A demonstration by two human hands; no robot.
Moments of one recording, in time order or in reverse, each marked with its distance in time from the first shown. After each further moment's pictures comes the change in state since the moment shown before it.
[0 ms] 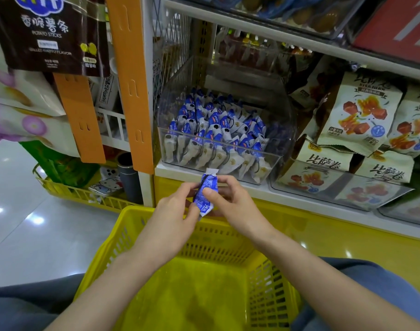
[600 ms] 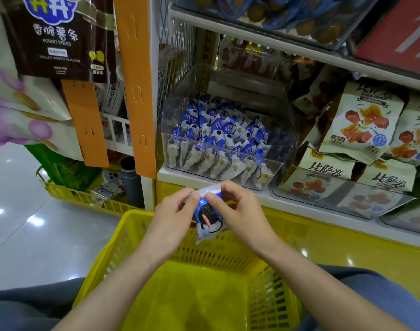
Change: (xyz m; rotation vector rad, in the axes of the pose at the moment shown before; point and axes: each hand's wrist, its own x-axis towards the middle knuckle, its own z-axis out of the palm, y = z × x) left_hand 0.008 0.010 -0.004 -0.384 0.023 -0.209; right_hand -0.008 -0.011 -0.003 -0.341 0.074 -0.261
